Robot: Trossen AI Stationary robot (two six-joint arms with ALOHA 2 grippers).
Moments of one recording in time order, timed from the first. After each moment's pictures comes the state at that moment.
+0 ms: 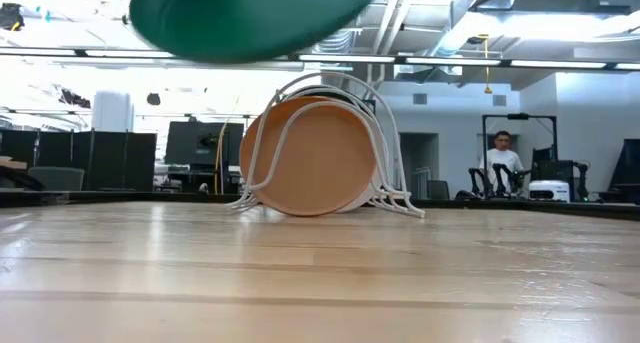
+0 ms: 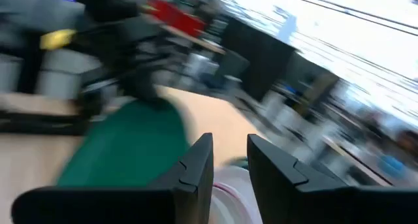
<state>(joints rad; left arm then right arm) -0.47 1.01 0.98 -0.17 -1.07 0.15 0.70 1.50 1.42 0.03 1.28 -0.40</state>
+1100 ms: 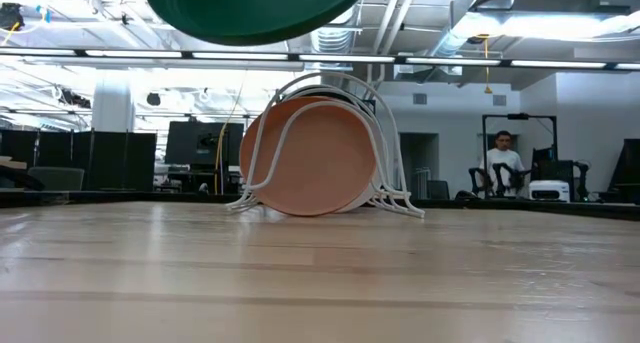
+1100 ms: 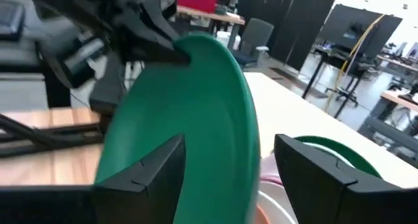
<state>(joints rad) -0.50 1.02 1.00 -0.11 -1.16 0.26 0.42 1.57 1.42 -0.14 1.05 0.01</state>
